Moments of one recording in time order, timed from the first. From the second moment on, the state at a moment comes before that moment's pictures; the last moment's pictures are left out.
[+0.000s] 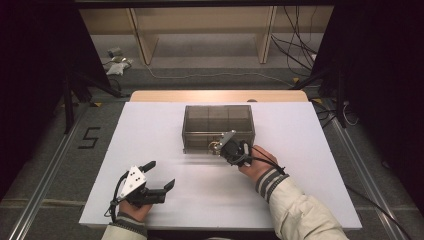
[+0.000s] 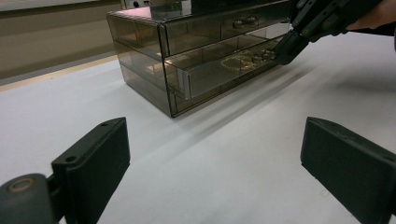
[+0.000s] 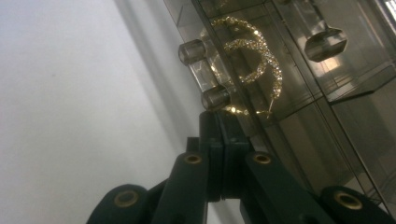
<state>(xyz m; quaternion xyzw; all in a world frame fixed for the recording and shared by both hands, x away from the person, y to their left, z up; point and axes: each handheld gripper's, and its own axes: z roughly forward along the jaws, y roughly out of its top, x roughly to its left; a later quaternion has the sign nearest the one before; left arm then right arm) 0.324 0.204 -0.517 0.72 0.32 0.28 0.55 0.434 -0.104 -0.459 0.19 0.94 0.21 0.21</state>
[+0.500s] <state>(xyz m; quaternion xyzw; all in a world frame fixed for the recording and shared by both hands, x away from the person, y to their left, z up) 0.324 0.204 -0.517 0.72 0.32 0.28 0.55 0.451 -0.103 -0.465 0.22 0.92 0.22 0.23</state>
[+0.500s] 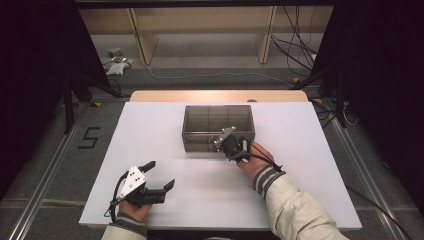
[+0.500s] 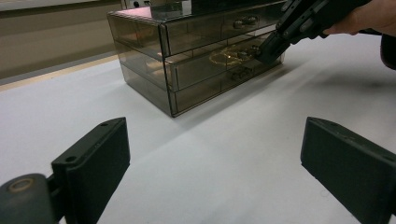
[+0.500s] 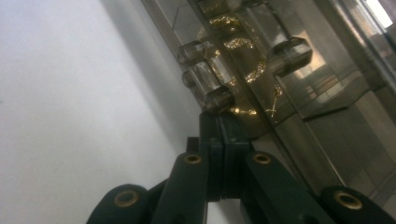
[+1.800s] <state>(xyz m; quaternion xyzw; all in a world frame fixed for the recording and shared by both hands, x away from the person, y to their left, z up) 0.325 0.205 -0.517 0.72 0.33 0.28 0.55 0.424 -0.123 -0.424 0.21 0.90 0.33 0.22</state>
